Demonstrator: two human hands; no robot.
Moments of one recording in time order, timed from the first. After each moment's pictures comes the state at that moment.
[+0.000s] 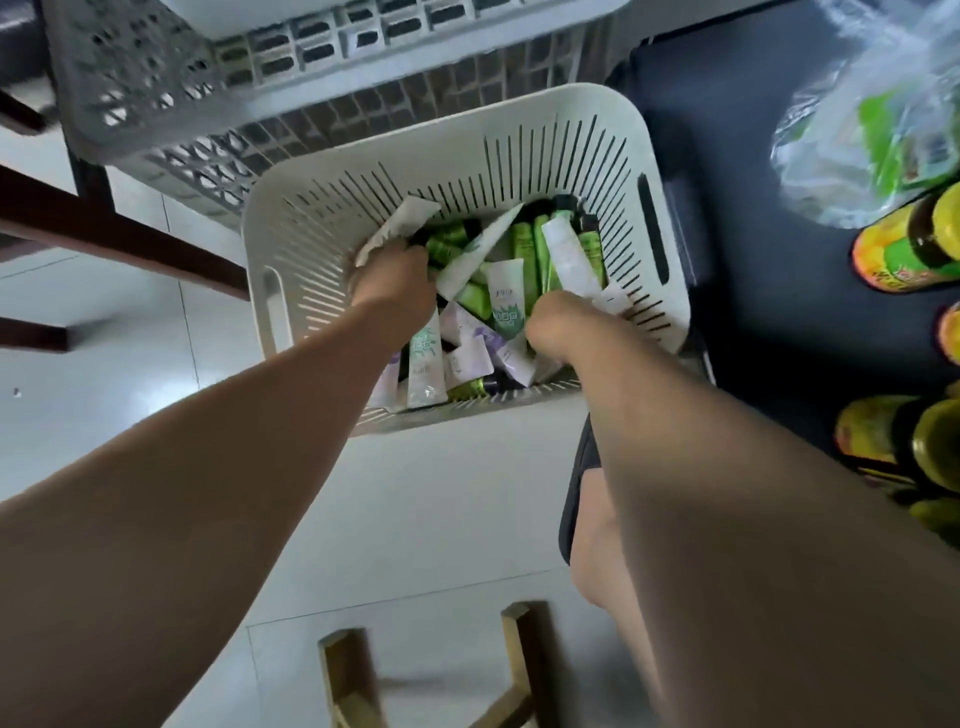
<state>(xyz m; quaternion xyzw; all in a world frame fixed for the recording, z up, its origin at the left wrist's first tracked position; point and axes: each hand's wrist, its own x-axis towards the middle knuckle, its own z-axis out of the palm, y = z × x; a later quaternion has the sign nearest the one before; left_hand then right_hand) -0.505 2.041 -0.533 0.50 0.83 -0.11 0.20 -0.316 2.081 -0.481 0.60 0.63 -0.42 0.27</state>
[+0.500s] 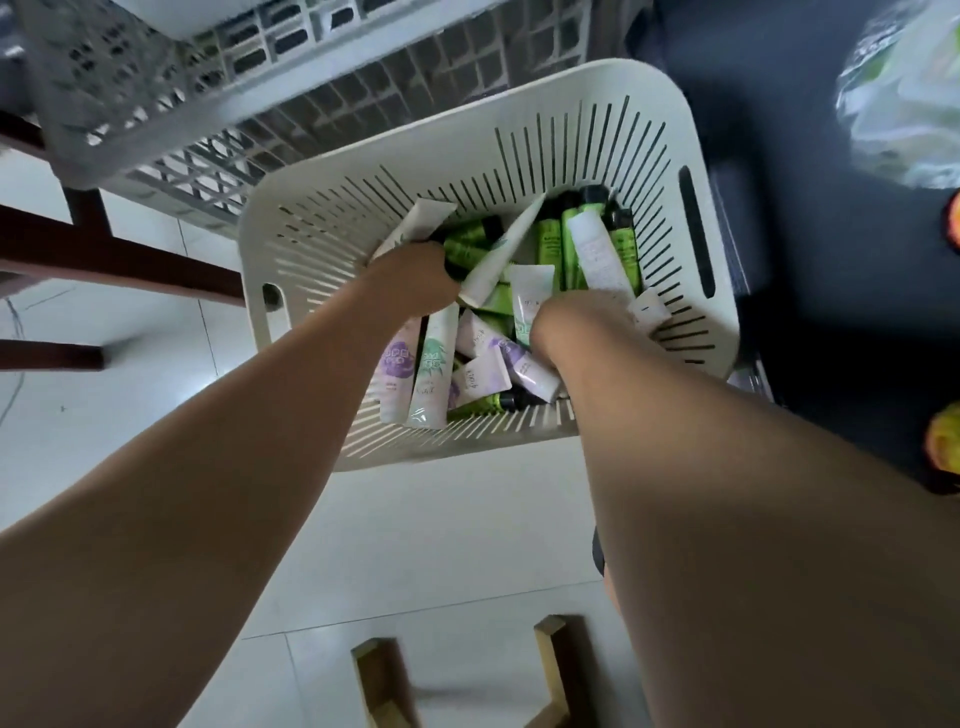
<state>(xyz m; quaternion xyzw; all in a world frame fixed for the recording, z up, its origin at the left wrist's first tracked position) -0.508 2.072 -0.532 0.52 0.76 -0.23 0.32 -0.334 2.089 -0.514 0.54 0.66 -0.31 0.42</state>
